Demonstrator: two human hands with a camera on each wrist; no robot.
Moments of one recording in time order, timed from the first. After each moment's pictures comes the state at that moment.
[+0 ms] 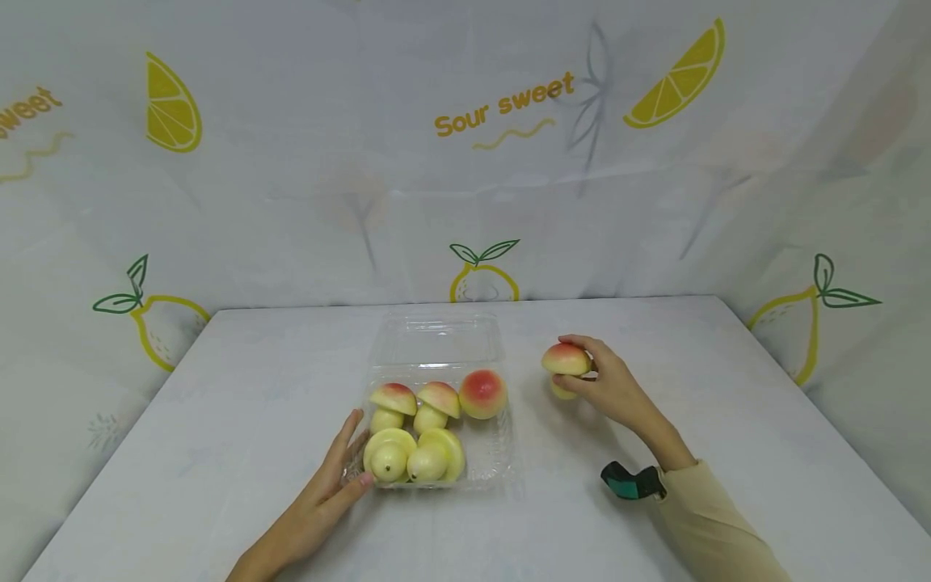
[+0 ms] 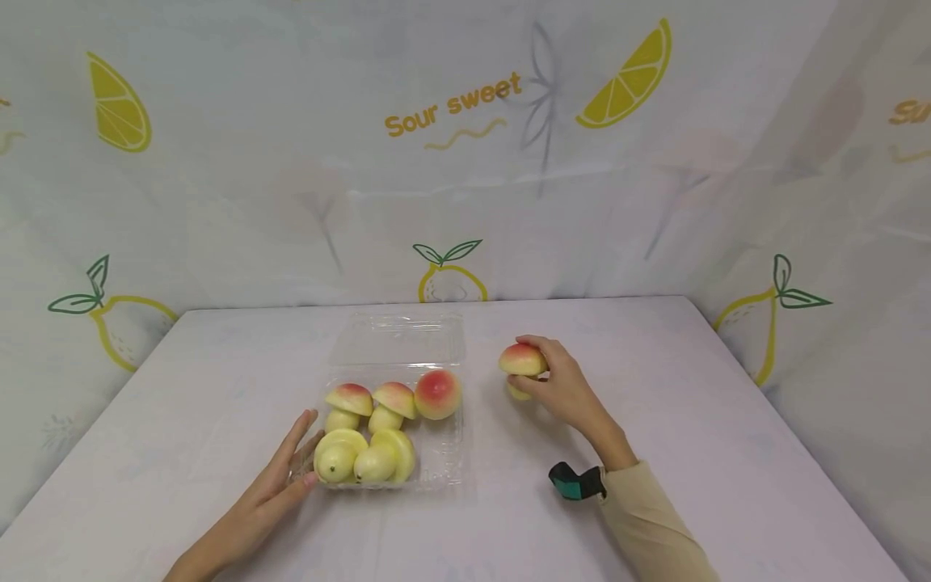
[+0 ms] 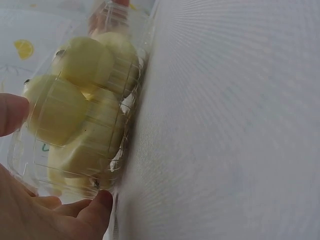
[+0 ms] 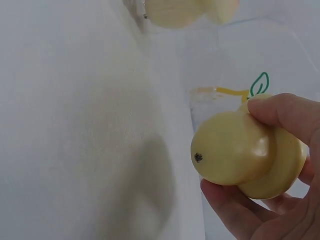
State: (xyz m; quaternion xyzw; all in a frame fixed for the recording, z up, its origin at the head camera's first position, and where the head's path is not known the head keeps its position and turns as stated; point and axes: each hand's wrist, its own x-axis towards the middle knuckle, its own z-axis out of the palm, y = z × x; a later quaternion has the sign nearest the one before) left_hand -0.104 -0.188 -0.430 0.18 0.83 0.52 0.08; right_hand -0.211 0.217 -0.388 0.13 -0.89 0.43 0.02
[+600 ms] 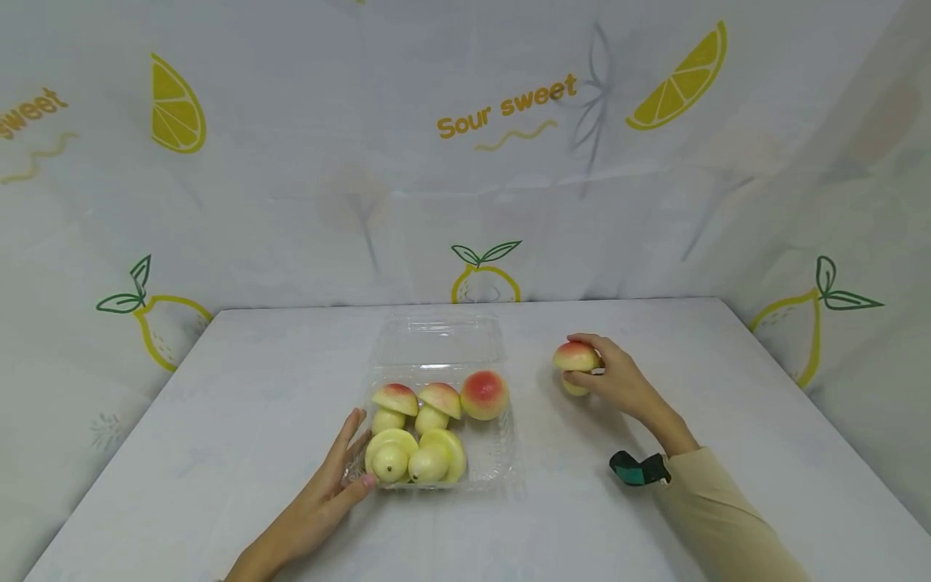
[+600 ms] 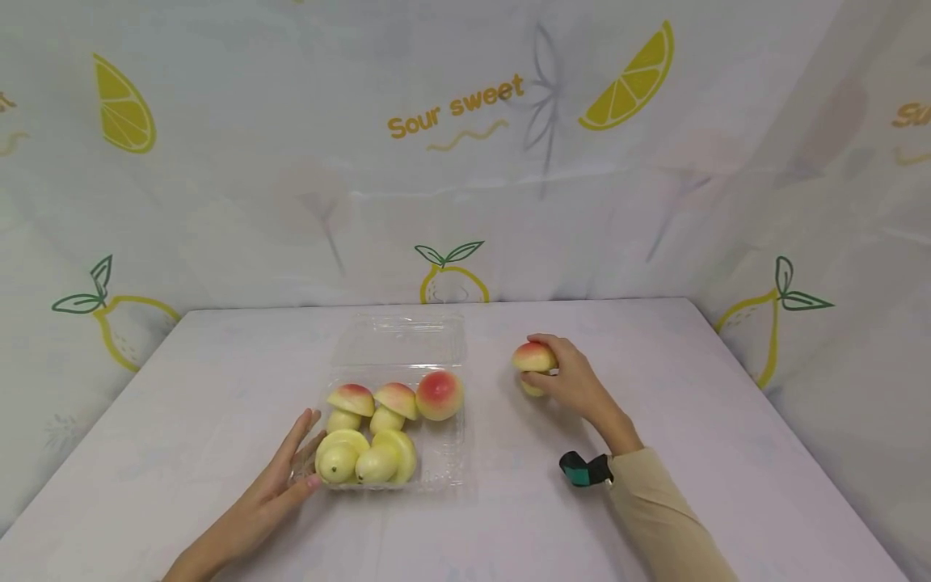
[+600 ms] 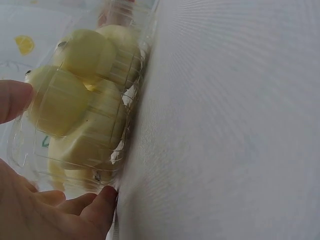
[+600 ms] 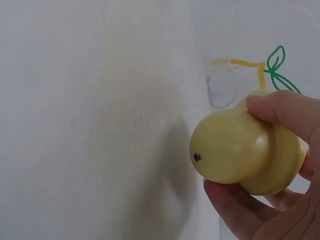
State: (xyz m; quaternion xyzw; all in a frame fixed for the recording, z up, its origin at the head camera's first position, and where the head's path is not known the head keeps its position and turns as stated) left_hand -0.106 -0.190 -0.431 0.19 0.83 0.52 0.07; right_hand -0.230 0.233 -0.395 0.13 -0.91 0.40 0.01
